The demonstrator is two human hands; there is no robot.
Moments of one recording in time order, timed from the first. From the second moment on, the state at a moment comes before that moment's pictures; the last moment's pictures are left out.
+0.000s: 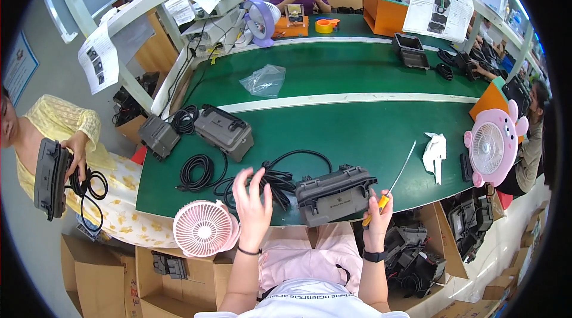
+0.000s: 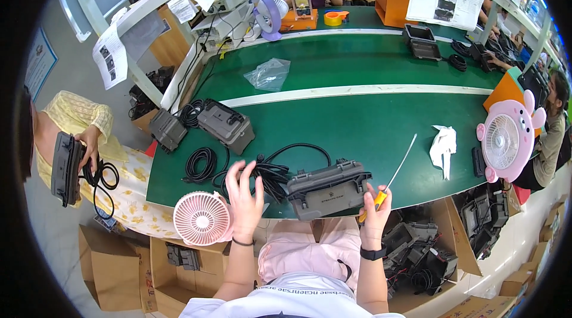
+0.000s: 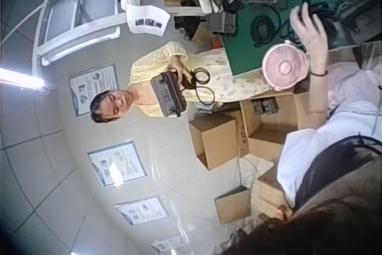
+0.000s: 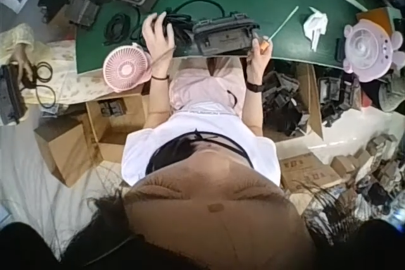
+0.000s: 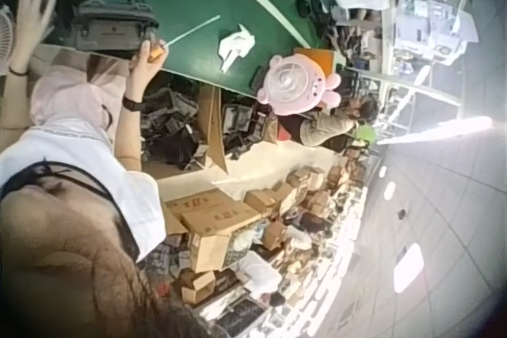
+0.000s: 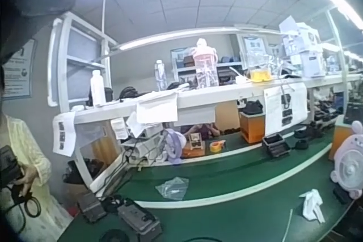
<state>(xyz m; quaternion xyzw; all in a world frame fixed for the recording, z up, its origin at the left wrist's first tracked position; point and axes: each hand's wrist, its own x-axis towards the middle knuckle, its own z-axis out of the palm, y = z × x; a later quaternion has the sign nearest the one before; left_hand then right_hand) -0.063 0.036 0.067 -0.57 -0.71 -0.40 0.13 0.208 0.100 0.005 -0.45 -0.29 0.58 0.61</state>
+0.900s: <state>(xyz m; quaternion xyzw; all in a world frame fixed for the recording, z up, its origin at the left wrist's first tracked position) -0.010 0.033 0.076 -0.67 -0.62 -0.39 0.07 0.201 0.085 0.000 -0.45 -0.46 0.29 0.71</state>
